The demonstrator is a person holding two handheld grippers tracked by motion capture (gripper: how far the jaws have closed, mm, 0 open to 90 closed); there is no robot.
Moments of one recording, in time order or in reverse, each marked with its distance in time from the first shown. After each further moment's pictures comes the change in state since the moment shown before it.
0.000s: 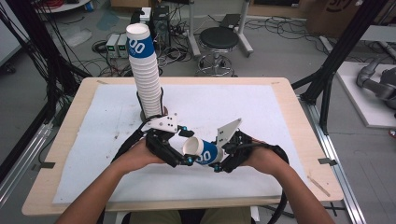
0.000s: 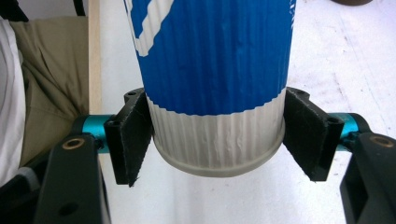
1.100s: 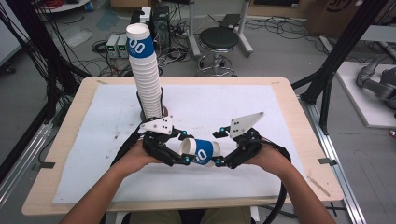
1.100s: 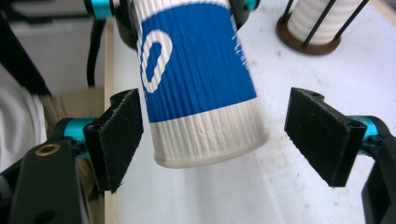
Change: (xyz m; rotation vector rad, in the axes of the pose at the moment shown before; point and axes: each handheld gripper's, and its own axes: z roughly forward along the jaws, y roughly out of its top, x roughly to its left) left arm 0.007 -0.018 -0.005 -0.073 -0.050 0.003; right arm -0.003 -0.012 -0.024 -0.294 -0.006 0.122
